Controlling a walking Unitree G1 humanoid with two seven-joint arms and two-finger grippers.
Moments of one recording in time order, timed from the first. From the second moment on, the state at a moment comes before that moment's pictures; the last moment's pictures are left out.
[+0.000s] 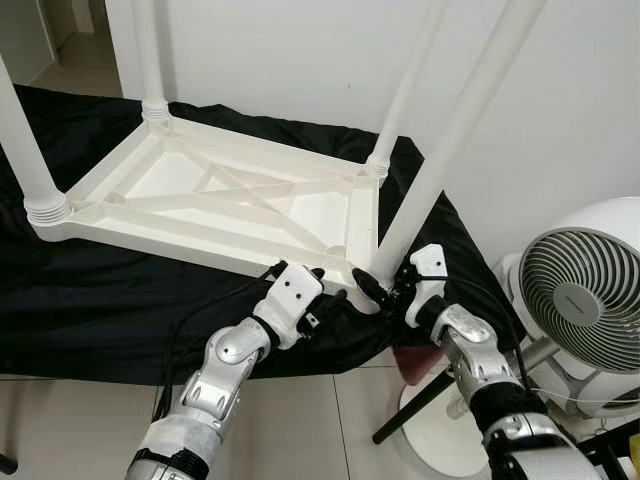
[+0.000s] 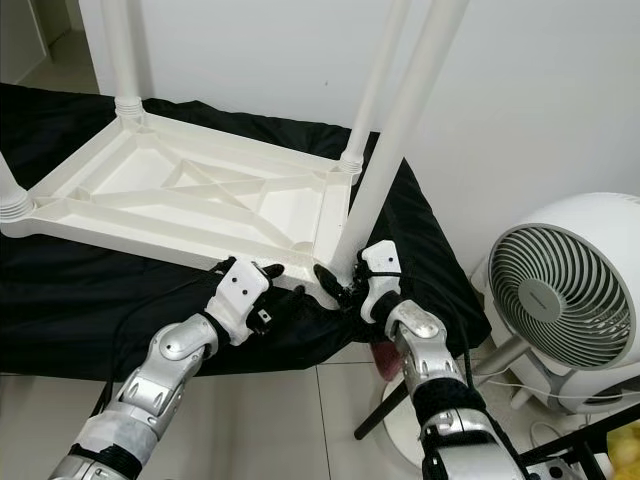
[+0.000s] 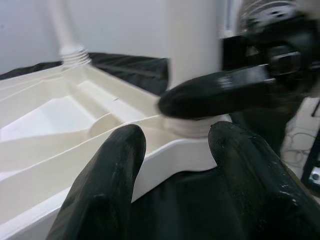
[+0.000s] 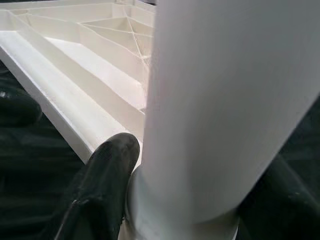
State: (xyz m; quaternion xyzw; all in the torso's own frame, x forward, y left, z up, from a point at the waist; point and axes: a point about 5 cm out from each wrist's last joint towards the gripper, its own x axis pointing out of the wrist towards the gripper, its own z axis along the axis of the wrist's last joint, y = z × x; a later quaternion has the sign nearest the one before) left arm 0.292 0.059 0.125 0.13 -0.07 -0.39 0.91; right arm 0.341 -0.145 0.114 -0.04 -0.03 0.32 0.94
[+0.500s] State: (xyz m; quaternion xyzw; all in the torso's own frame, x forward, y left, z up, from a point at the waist) left arm 0.280 0.051 0.121 0.12 -0.06 -0.41 0.90; right arm 0.343 -0.143 0.109 -0.03 -0.01 0.30 0.95
